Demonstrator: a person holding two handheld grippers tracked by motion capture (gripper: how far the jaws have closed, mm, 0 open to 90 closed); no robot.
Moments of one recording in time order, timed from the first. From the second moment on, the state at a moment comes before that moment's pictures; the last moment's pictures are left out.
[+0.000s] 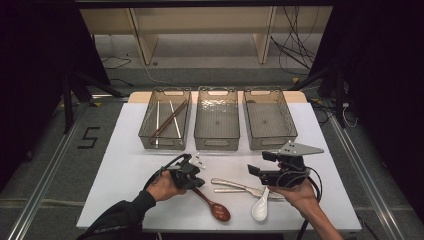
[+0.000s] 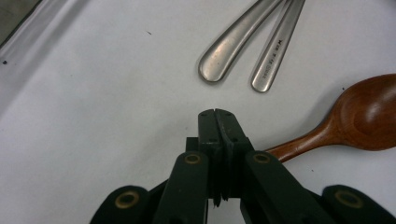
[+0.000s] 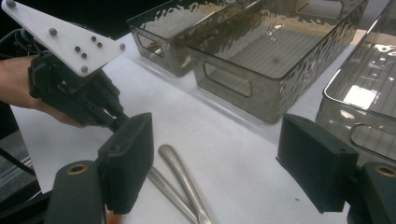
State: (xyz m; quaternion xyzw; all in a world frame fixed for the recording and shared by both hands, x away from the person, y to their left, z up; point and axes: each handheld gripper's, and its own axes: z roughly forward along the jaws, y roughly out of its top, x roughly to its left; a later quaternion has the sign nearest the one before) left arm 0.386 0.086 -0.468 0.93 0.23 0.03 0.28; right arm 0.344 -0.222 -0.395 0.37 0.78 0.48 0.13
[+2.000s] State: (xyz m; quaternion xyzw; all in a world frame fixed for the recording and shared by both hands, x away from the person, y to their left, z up) left arm 0.344 0.097 -0.458 0.96 0.19 -0.01 0.19; right arm 0.342 -0.219 -0.393 0.37 0.78 0.48 0.13
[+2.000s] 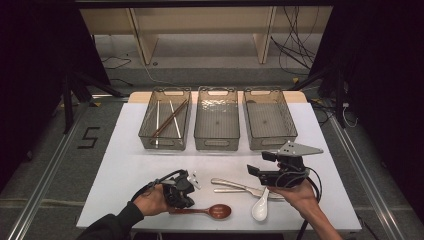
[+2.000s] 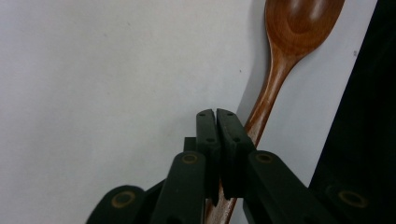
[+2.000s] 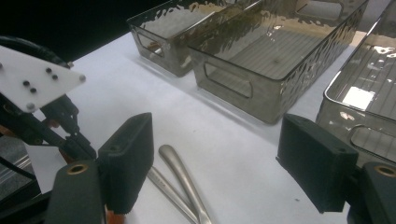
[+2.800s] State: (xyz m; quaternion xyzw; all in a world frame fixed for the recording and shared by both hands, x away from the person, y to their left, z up) left arm 0.337 0.087 -0.456 0.96 0.19 0.00 0.20; right arm 0.341 -0.218 -0.393 0.37 0.78 0.48 0.13
